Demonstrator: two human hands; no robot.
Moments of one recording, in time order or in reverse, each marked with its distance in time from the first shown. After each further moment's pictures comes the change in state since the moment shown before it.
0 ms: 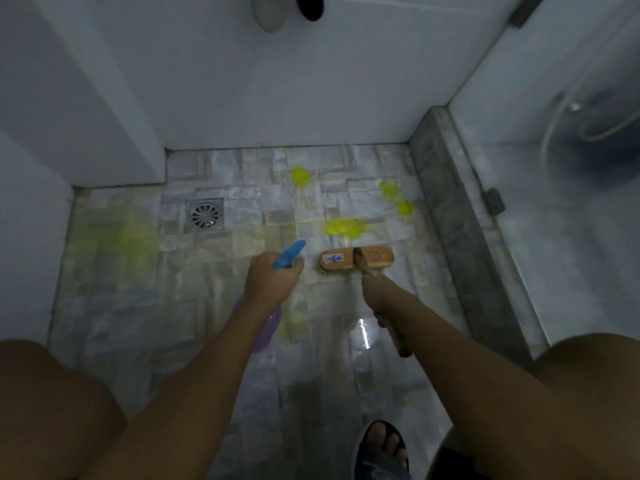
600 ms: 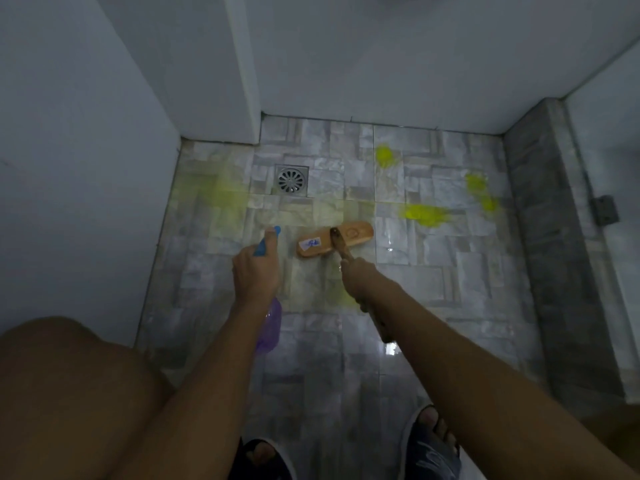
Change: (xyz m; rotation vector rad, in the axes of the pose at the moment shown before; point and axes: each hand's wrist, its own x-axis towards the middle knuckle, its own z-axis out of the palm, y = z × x) left_hand -0.039 -0.104 -0.116 -0.086 0.329 -0.345; right_hand -0.035 -0.075 0.148 -0.385 -0.142 -0.333
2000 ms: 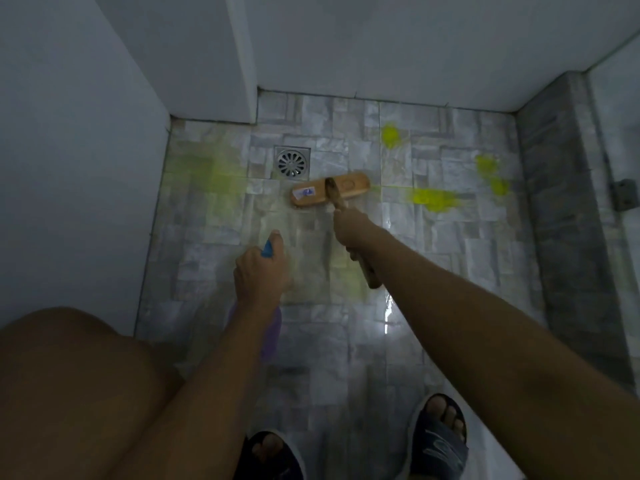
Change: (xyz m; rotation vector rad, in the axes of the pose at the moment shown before) left_hand 0.003 -0.022 0.010 0.131 0.005 -0.070; right_hand 0.046 -0.053 -0.019 -0.094 0.051 -0.085
